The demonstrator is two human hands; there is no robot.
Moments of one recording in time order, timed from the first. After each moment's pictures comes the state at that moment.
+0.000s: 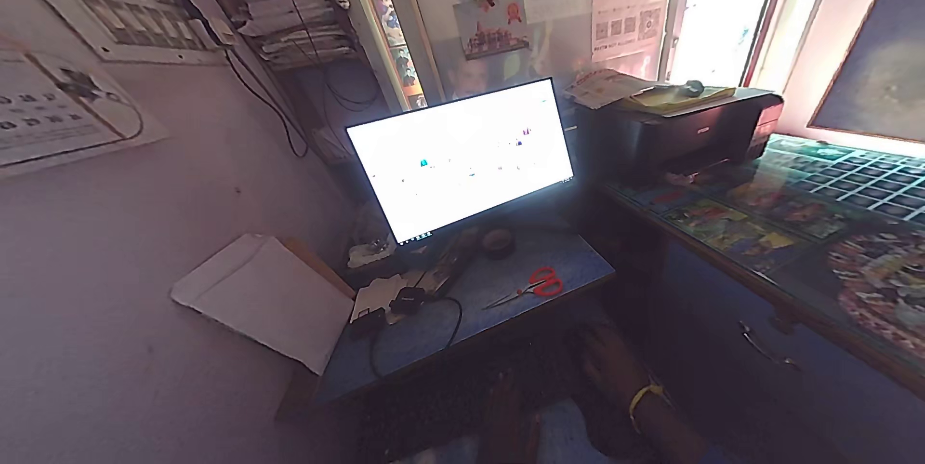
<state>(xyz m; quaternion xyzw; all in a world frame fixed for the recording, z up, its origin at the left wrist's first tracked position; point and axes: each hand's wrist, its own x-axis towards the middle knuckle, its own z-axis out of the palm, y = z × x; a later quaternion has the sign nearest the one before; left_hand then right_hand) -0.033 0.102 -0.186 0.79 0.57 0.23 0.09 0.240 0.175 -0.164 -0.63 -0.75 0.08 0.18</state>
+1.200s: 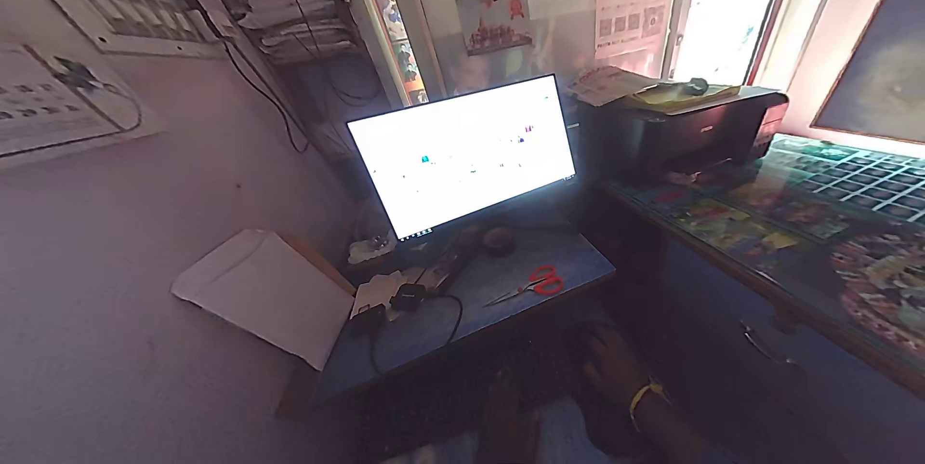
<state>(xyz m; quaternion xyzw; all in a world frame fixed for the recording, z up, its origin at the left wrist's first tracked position) -0.032 0.101 -0.189 0.78 0.57 0.23 0.07 0.240 0.171 -0.158 -0.63 -0.75 0.08 0.17</state>
